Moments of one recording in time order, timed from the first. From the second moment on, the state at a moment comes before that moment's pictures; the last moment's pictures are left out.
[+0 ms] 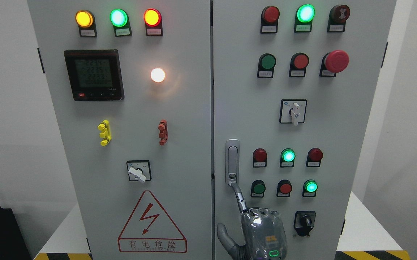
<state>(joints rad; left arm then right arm) 0.11 -0.05 0.00 0.00 0.11 -0.11 -0.07 -0.32 0.07 0.37 -1.63 1.34 0.17 -0.22</state>
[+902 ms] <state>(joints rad) 0.11 -0.05 0.00 0.00 0.11 -0.11 -0.07 -0.32 0.07 0.37 -1.62 1.34 0.17 -0.21</state>
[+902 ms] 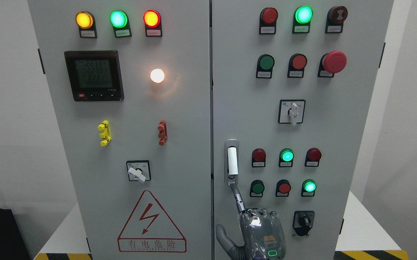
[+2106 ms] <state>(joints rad) 0.11 -0.05 0.00 0.00 0.11 -0.11 -0.07 -0.30 0.06 0.37 -1.65 1.34 0.15 -0.29</state>
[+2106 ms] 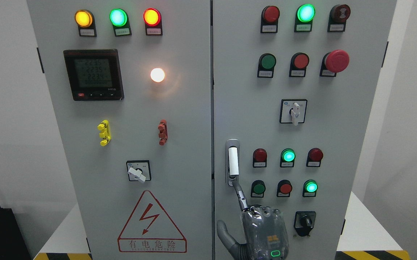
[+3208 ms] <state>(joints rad) 0.11 -0.05 0.00 0.00 0.11 -0.11 -0.07 -0.31 0.07 0.34 -1.73 1.33 0.09 -0.30</state>
